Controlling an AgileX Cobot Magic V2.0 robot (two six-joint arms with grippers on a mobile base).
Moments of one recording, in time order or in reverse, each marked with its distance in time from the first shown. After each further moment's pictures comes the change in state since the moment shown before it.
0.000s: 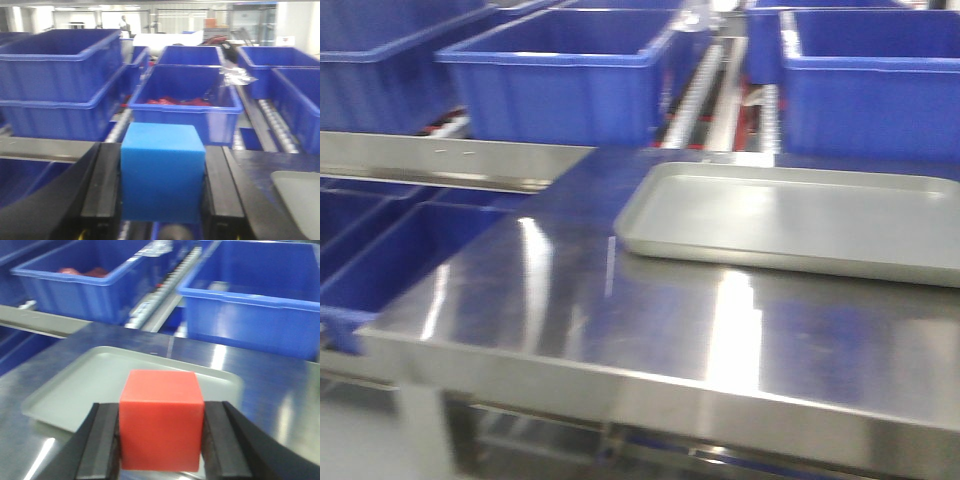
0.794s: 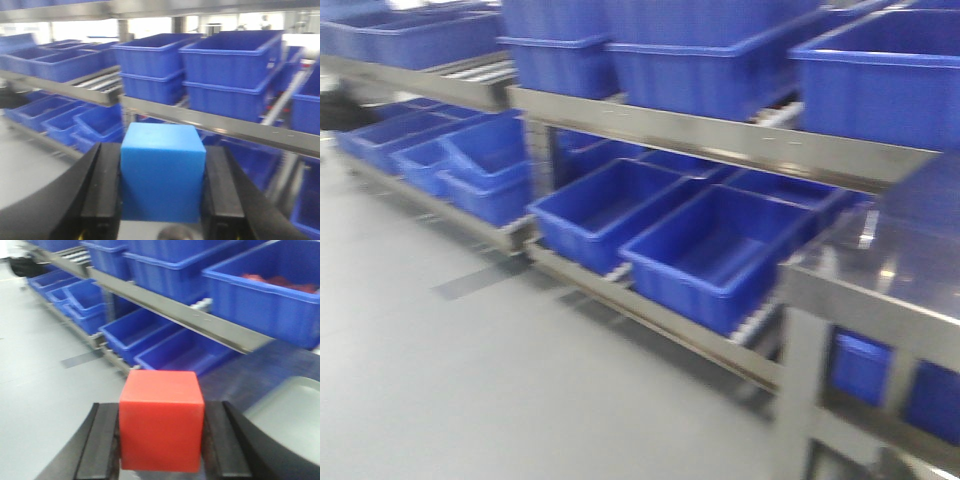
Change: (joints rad) left arm 0.000 0.000 0.000 0.000 0.000 0.000; right arm 0.000 0.000 0.000 0.000 0.000 0.000
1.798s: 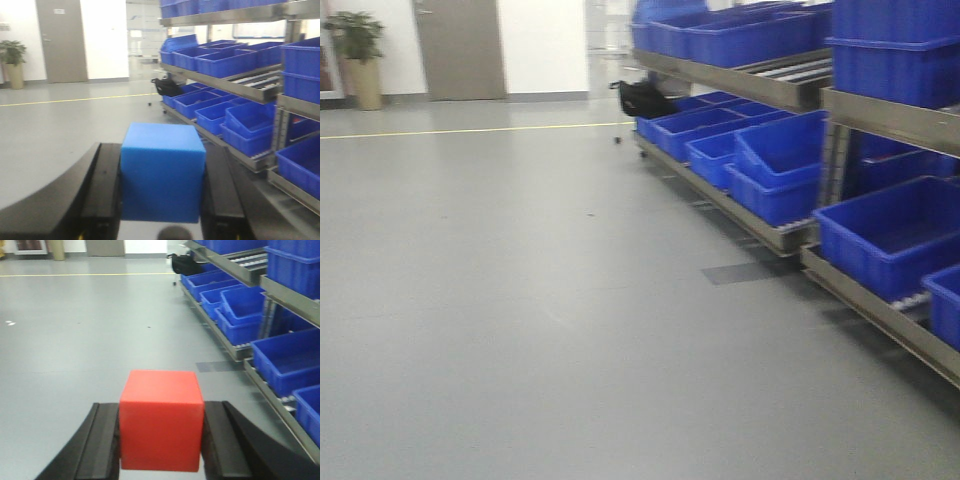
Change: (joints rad) left arm 0.000 -0.001 0.000 0.000 0.000 0.000; right arm 0.000 0.000 0.000 0.000 0.000 0.000
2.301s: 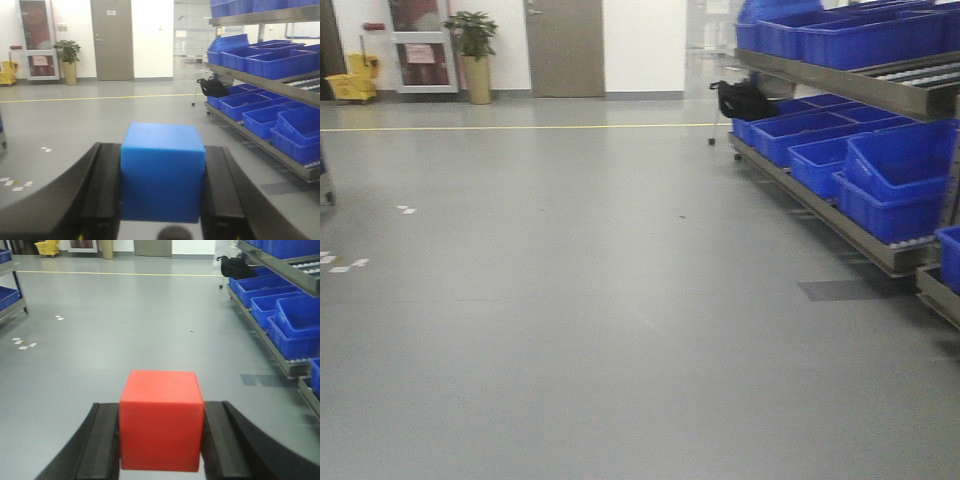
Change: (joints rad) left arm 0.000 0.000 0.000 0.000 0.000 0.000; right arm 0.000 0.000 0.000 0.000 0.000 0.000
